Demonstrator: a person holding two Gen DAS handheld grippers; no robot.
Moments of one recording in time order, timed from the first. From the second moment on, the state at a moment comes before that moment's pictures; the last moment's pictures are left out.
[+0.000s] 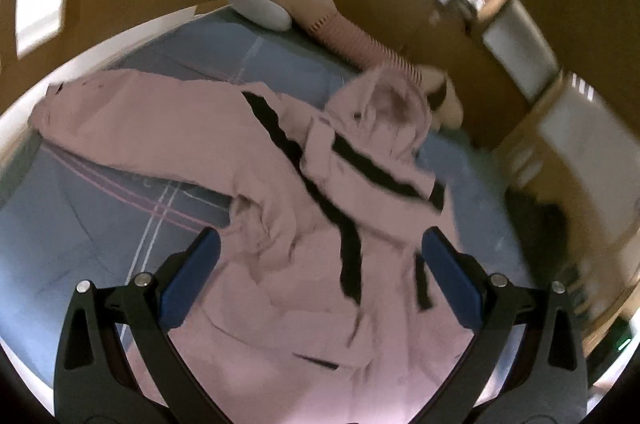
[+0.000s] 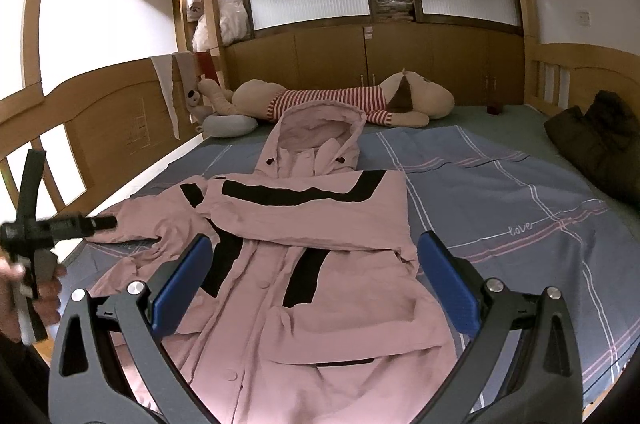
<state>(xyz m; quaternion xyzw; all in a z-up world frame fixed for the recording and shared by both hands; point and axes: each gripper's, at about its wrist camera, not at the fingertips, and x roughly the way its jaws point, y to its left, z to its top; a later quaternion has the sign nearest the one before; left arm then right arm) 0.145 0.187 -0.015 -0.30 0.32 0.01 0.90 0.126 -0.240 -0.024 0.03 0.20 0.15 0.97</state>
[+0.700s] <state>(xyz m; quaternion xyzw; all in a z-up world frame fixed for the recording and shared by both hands) 0.111 0.446 -0.135 -0.67 0.17 0.06 0.72 0.129 -0.233 -0.031 0.04 0.21 0.17 0.96</state>
